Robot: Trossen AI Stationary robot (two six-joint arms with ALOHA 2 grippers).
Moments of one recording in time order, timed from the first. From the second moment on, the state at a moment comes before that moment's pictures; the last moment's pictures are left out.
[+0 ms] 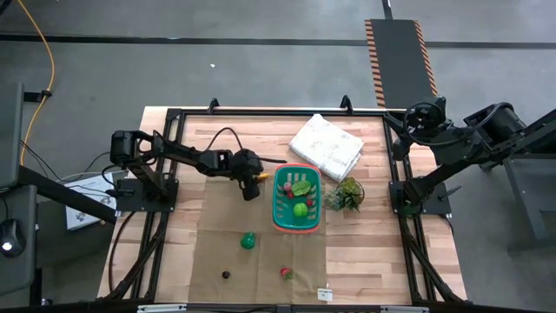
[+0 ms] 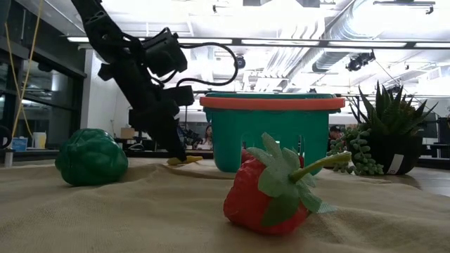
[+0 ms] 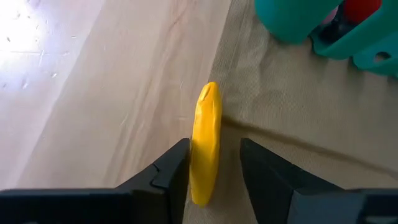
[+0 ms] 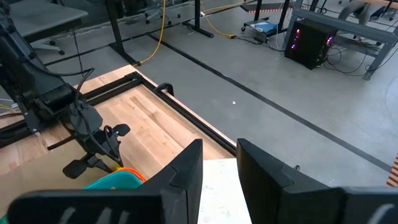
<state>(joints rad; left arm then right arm) 0.30 1.66 0.71 0.01 -0.04 -0.07 0.43 1.11 1.85 -1.57 1.02 0.76</state>
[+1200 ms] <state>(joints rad) 0.30 1.59 0.71 -0.06 -0.01 -0.14 0.43 1.11 1.85 -1.57 1.02 0.77</state>
